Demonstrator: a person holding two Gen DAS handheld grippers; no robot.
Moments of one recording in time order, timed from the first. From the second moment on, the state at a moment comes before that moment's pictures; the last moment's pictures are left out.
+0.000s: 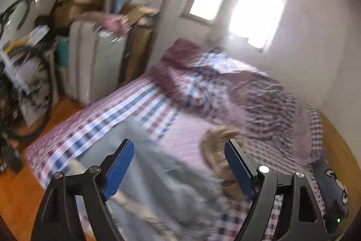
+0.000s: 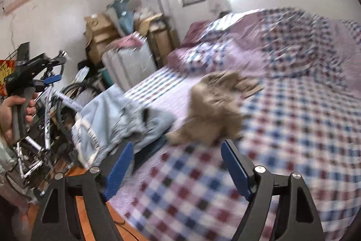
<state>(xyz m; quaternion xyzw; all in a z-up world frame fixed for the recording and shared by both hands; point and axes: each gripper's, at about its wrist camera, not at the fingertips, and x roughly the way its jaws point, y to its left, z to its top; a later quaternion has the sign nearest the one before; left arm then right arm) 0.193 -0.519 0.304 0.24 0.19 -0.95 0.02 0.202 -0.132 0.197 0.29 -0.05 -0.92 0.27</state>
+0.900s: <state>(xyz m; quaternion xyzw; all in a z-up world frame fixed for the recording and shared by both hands) 0.103 -0.020 0.180 0.29 0.08 -0.93 -0.21 0.132 0.216 0.193 0.23 -0.09 -0.97 0.02</state>
